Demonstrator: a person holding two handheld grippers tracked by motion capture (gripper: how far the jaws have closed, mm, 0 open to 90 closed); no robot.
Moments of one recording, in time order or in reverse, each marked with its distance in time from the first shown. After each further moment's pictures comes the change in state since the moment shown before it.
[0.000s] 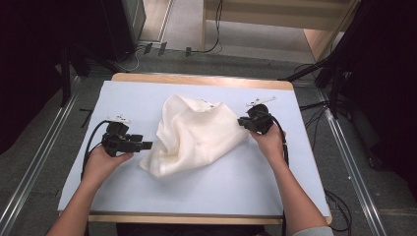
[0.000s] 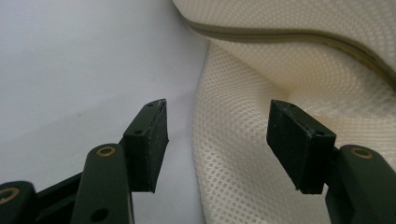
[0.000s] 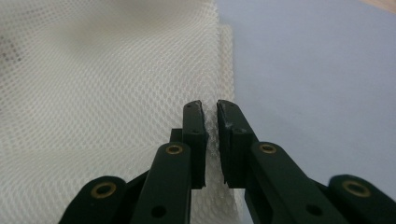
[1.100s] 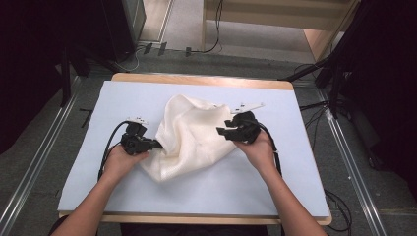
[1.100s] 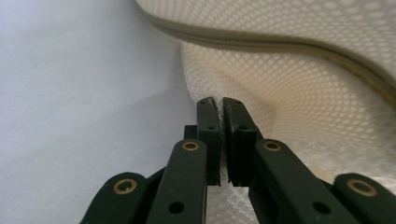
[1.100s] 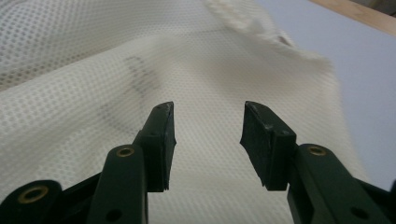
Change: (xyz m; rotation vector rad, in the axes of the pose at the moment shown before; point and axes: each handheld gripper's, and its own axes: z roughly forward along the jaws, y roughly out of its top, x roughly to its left) left arm -0.012 0.009 0.035 0.007 -0.087 -0.032; right arm 0.081 0.011 -0.029 -0.084 0.158 -0.103
